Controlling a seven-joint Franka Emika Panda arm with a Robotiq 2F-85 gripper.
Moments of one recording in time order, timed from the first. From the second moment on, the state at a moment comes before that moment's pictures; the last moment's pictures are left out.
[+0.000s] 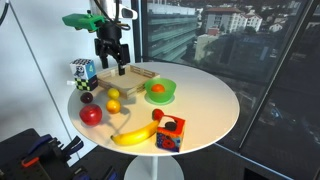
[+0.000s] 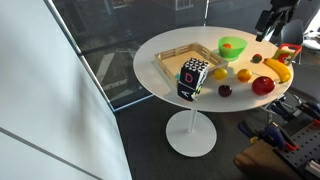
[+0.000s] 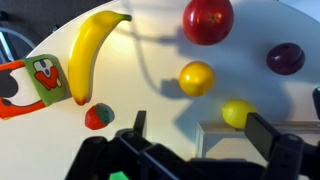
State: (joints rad) arm -0.04 -0.26 -0.04 -2.47 0.00 2.15 -0.04
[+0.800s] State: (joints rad) arm -0.02 -0.09 -0.02 -2.48 -0.03 2.24 -0.04
